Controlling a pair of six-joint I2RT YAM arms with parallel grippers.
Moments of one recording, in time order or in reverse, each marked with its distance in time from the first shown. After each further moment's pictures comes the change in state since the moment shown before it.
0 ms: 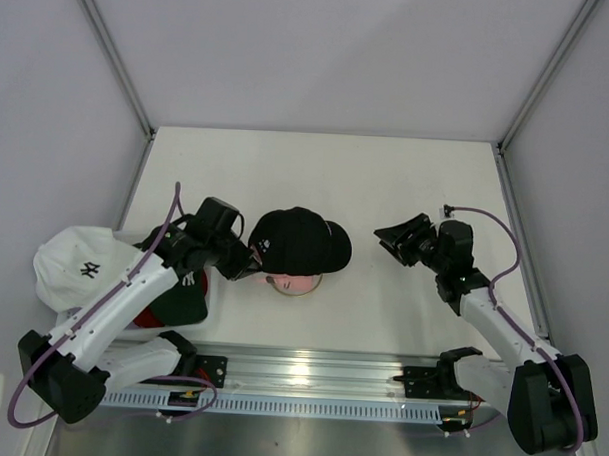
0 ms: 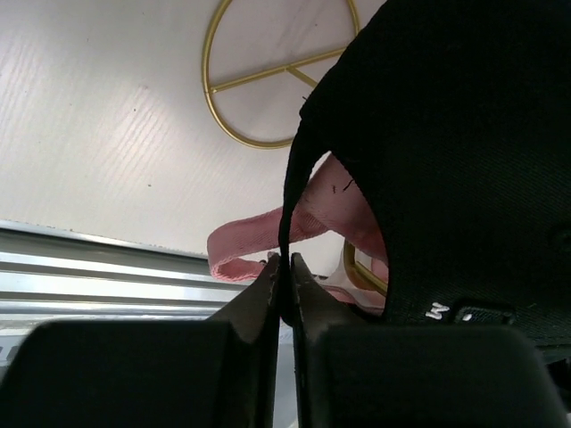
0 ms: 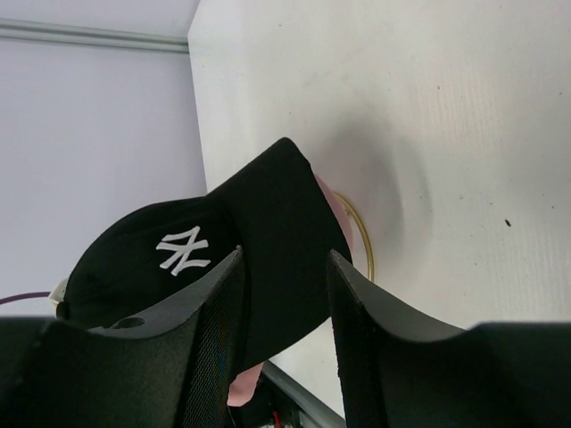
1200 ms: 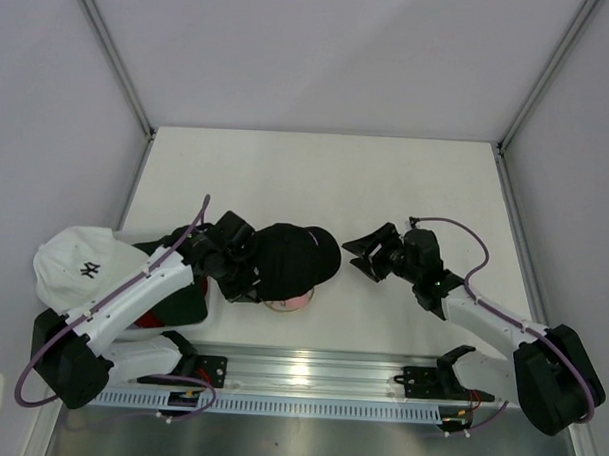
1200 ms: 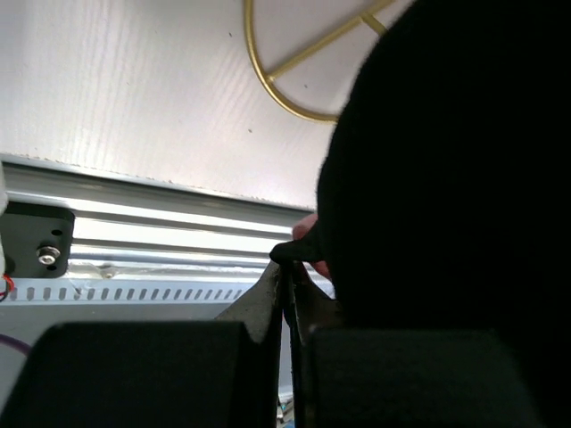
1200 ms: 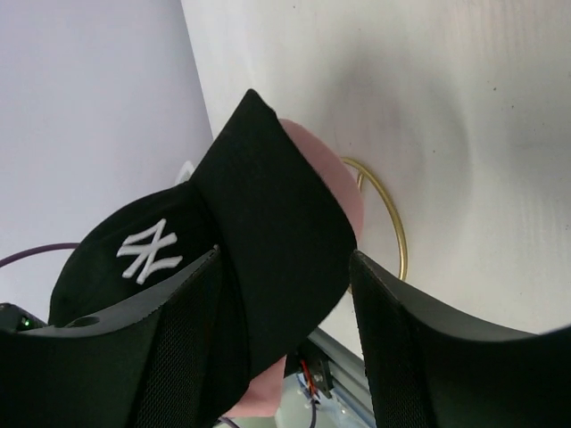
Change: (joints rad) left arm -0.074 0.072 -0.066 -0.115 0.095 0.148; right arm 0.274 0.093 -0.023 0.071 0.096 0.187
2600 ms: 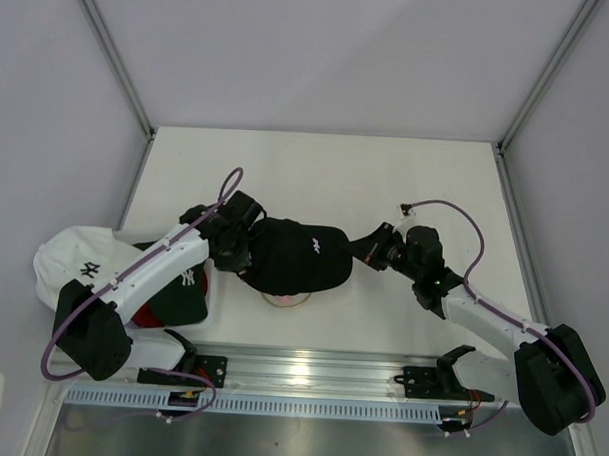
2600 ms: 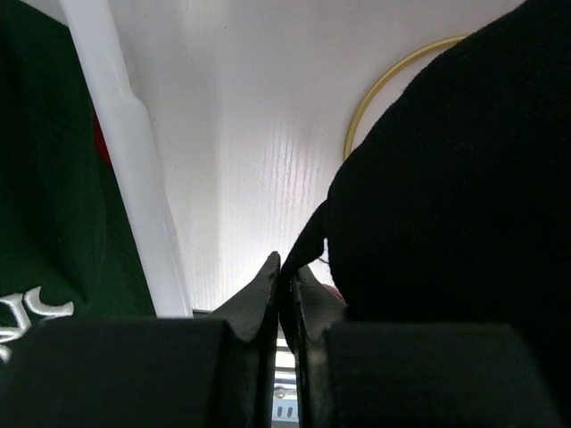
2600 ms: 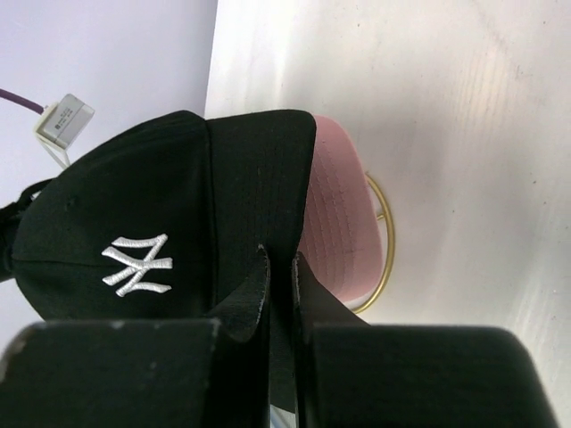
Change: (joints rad) left arm 0.064 0.190 0.120 0.061 -0.367 0.525; right arm 0.009 0.014 0.012 0.123 -0.058 -0.320
